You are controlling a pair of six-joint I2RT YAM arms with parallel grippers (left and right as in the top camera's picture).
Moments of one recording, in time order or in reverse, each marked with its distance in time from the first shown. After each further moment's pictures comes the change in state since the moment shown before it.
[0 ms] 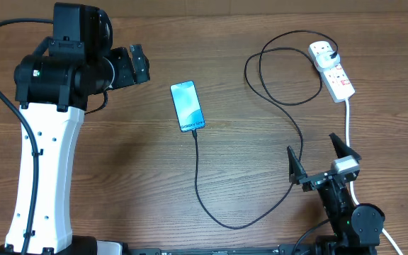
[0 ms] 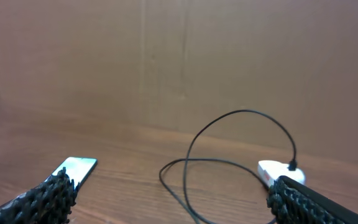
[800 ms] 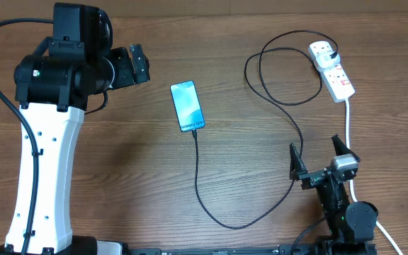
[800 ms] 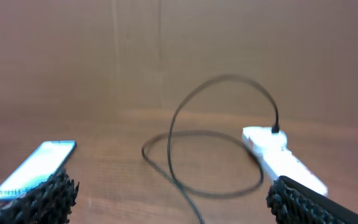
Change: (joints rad) left arm 0.000 0.000 0.000 0.000 0.000 0.000; right arm 0.013 0.000 -0.056 -0.044 0.101 0.023
